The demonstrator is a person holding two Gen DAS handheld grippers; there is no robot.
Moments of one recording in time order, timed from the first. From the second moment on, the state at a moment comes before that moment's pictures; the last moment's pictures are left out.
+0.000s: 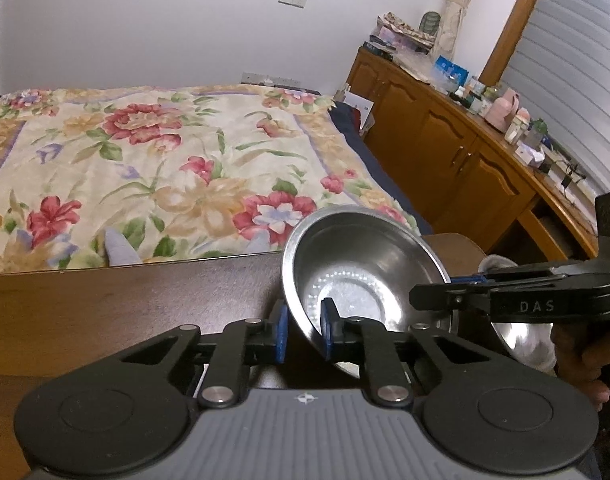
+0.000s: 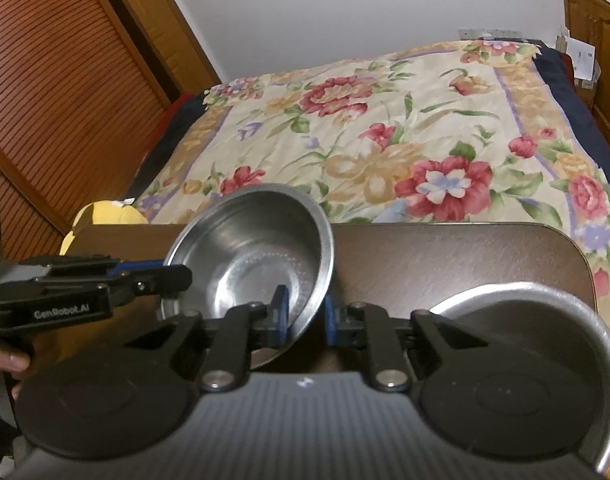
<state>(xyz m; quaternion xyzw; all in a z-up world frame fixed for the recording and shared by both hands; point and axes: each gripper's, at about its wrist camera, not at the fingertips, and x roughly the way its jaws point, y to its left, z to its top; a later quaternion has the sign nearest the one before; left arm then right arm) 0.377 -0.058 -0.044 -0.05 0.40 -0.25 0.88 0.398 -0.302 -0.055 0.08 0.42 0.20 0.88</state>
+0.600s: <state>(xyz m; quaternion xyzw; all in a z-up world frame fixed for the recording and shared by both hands) 0.320 -0.054 0.010 -0.04 0.35 -0.27 0.90 0.351 -0.306 -0.013 0.08 0.38 0.20 0.90</state>
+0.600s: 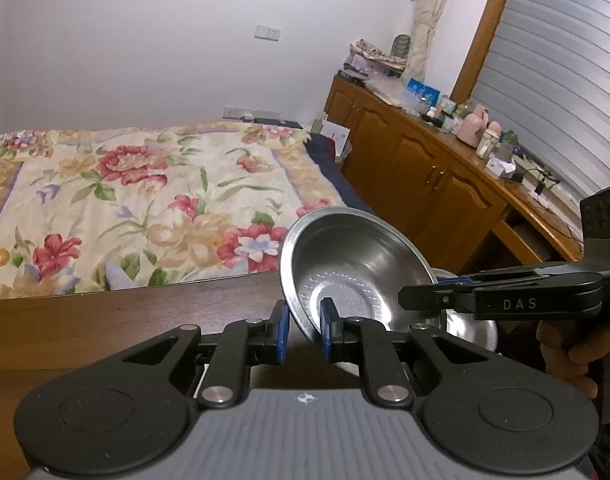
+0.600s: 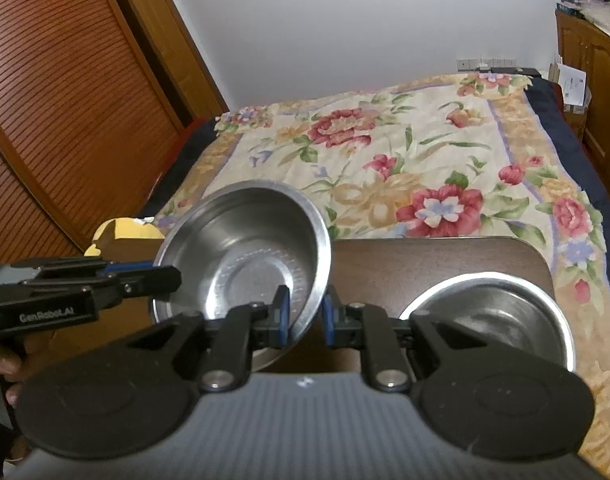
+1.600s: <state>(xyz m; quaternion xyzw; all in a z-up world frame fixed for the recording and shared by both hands) 0.209 -0.033 0.018 -0.02 0.34 -0.30 0.89 0.250 -0.298 -0.004 0.07 0.37 0.22 0.90</state>
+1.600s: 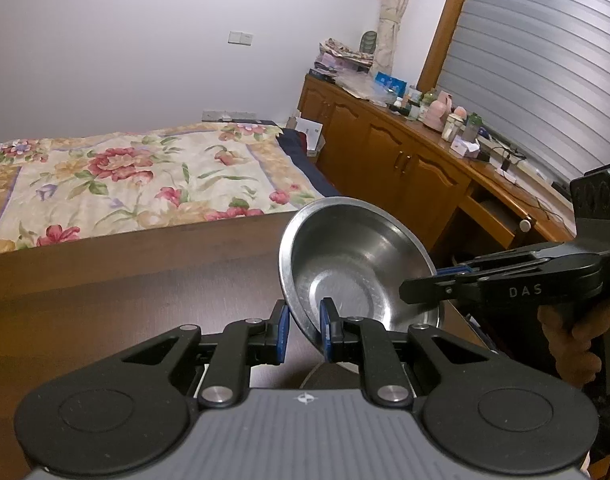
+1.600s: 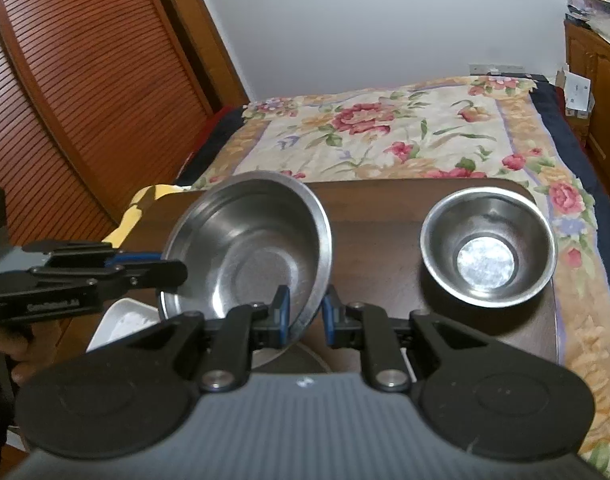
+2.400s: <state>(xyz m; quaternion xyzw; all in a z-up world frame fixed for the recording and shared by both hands) 0.147 -0.025 -0.002 -0.04 0.33 -0.33 0.88 0.188 -0.310 -0.024 0.10 0.38 0.24 0.89</state>
